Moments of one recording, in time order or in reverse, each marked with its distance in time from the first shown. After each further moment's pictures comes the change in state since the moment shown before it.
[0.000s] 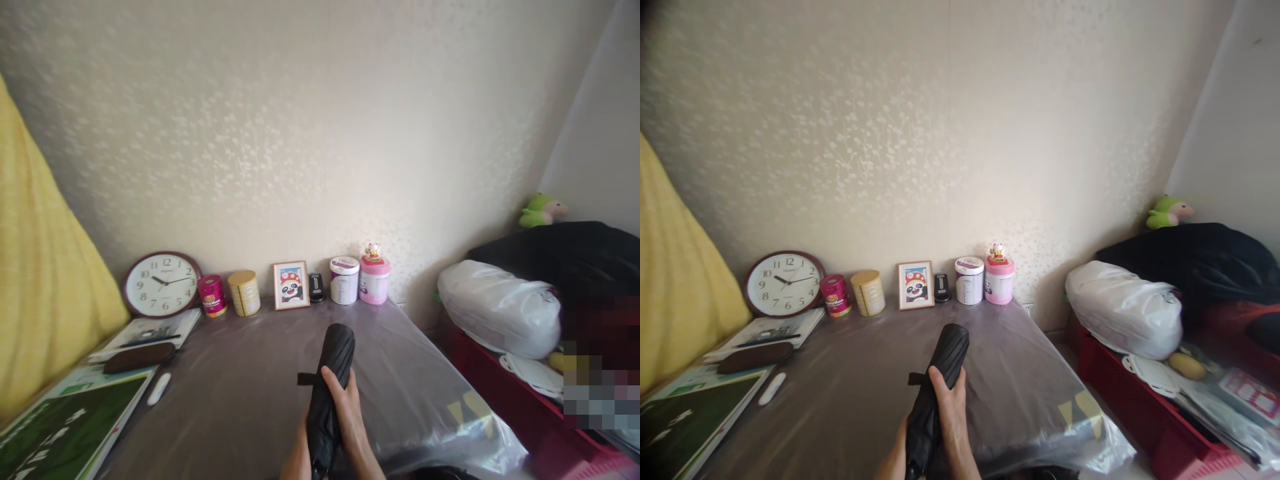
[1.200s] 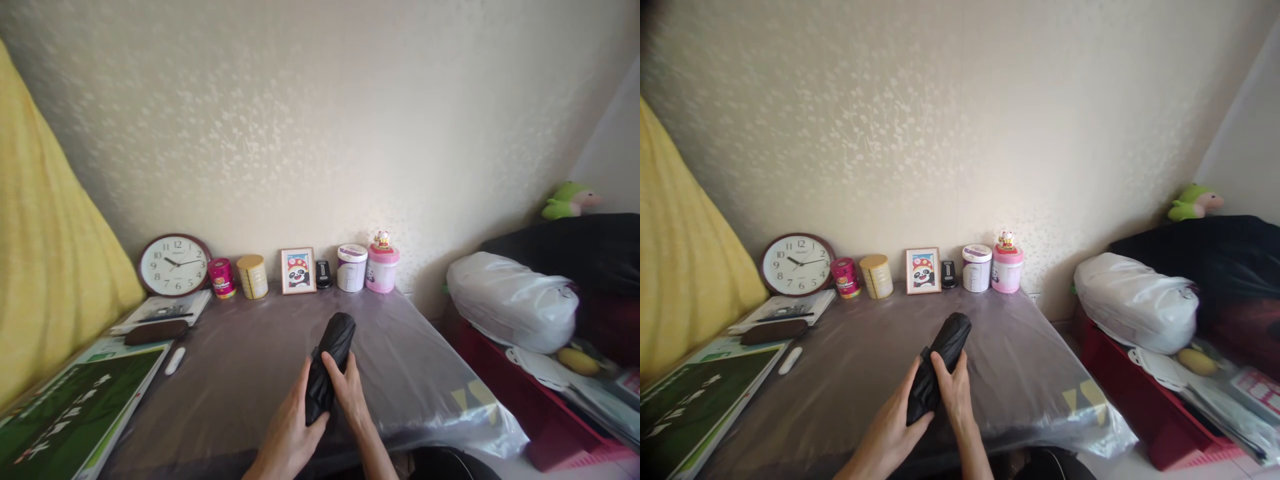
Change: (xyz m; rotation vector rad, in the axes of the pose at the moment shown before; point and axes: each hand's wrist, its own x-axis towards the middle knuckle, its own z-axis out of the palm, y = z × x) left_hand 0.007 0.014 -0.023 0.321 0.196 0.331; right_hand 0.011 0.018 -0.002 -0.268 -0.062 -0.130
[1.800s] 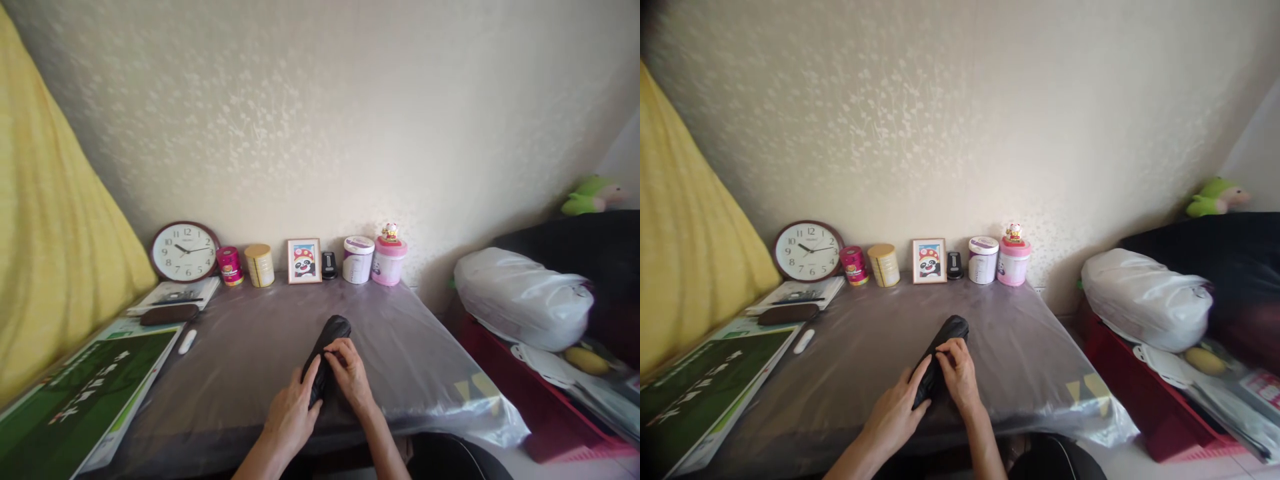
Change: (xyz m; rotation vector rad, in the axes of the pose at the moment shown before) left_hand -0.002 -0.005 -0.001 0.670 -0.156 -0.088; right_hand 0.013 0.021 -0.009 -0.266 -0.247 -0.499
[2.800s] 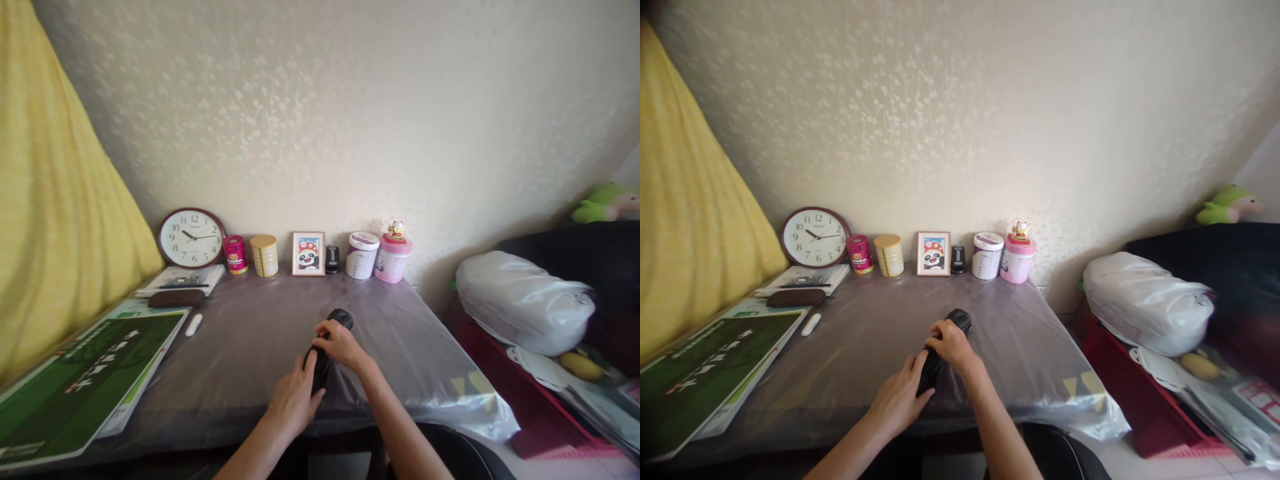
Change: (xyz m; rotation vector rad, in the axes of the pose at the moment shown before) left_hand -0.001 0.000 0.004 0.071 0.039 -0.010; right_hand 0.054 -0.024 0.005 -0.222 -0.440 0.210
